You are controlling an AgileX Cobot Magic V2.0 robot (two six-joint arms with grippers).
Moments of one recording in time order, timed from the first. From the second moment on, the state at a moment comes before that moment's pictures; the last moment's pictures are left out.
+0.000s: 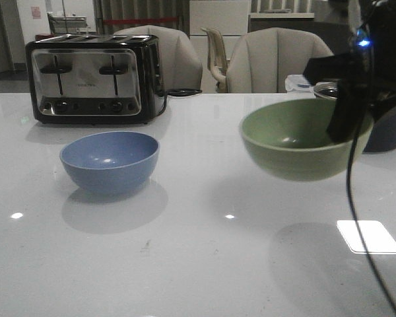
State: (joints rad) left arm -0.08 0.55 -0.64 -0.02 0.66 -0.01; right arm 0.23 1.64 -1.13 0.16 0.70 -0.03
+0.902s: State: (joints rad) left arm -0.08 0.55 -0.64 -0.02 0.66 -0.01; right arm 0.44 1.71 -1.03 0.25 0.43 -0.03
